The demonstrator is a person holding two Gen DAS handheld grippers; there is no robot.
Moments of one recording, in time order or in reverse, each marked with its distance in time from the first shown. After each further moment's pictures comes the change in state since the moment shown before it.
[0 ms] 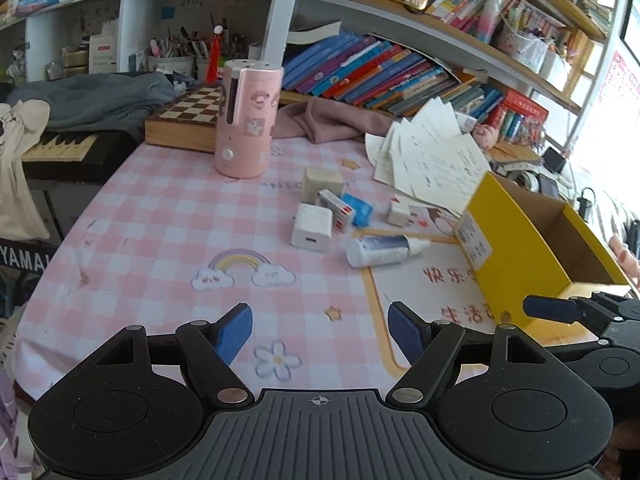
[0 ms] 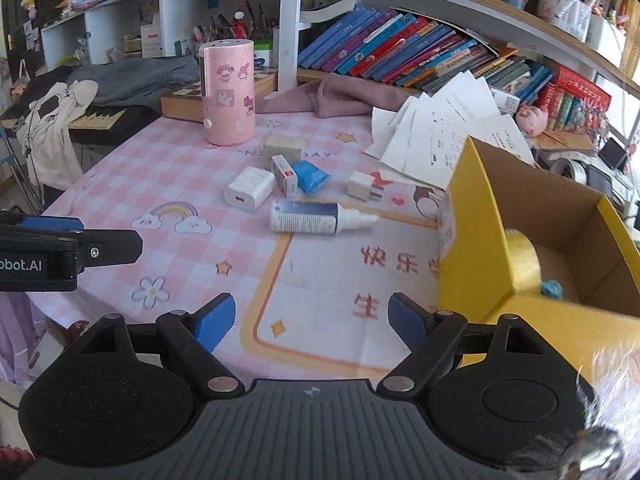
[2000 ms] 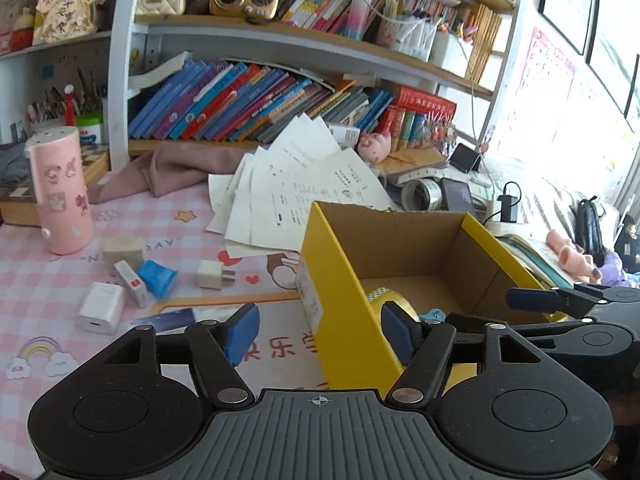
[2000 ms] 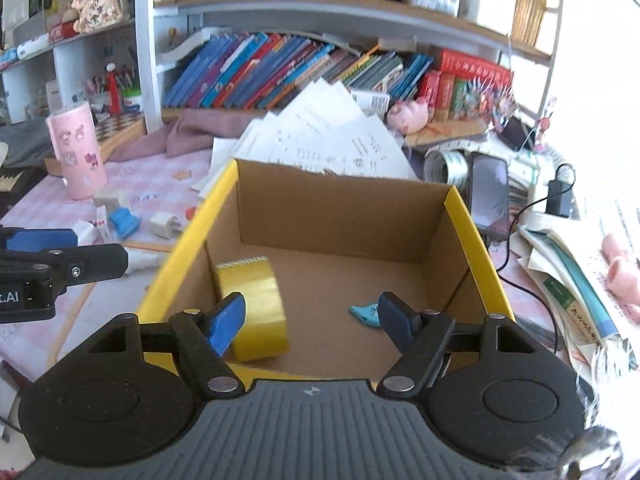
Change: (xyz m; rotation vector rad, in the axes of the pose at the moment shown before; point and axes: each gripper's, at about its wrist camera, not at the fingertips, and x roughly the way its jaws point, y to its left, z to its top) left arm 0.056 -0.181 0.026 0.148 -0.097 -0.155; right arm -0.026 -0.201 -0.009 0.130 -0.089 -0.159
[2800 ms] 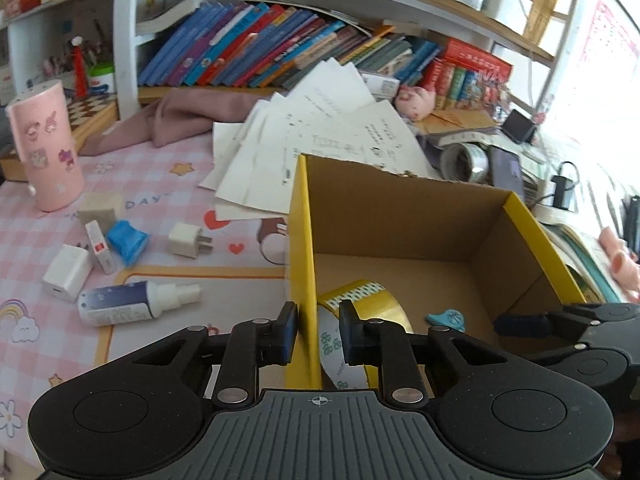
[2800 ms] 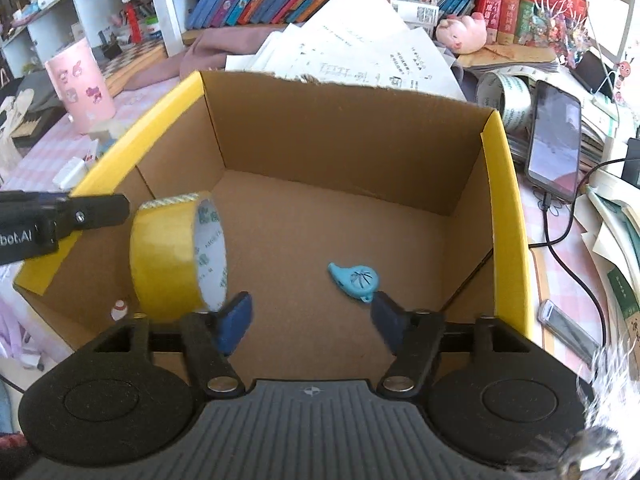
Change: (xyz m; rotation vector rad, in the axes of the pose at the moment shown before) left arm 0.082 -0.049 0.013 -0.088 0.160 0.136; right arm 0.090 -0.072 0.006 -0.065 0.257 0.221
